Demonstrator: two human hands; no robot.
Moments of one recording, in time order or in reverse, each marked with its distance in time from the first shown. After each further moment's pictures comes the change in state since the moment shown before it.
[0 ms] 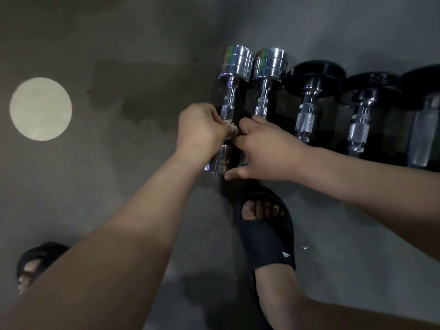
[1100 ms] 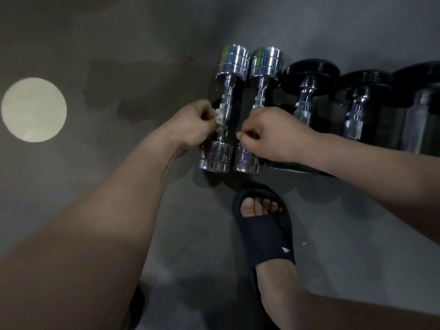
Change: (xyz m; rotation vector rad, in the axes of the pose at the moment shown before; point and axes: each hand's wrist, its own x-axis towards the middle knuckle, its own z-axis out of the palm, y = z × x) left_hand 0.024 -0.025 -0.015 -0.225 -0.356 0.041; right_hand 0.000 0.017 -0.012 0.286 0.135 0.124
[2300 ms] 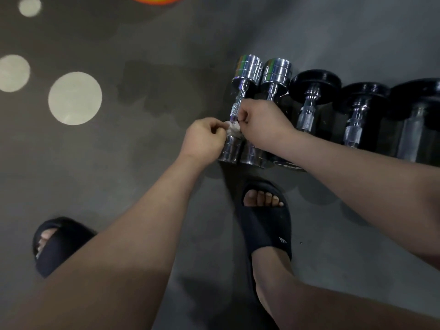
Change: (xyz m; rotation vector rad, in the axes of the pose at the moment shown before) left_hand -0.061 -0.006 0.029 0.037 0.368 0.040; right_hand 0.020 -0.027 0.014 0.123 0.156 0.179
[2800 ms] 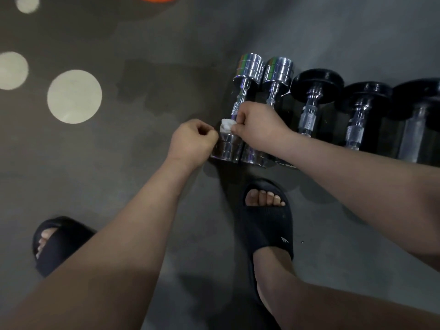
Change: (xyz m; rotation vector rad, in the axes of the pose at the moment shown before) left_hand -0.008 -0.008 -0.024 0.048 0.051 -0.119; right_hand 0.002 -0.012 0.006 0.034 -0.074 0.143
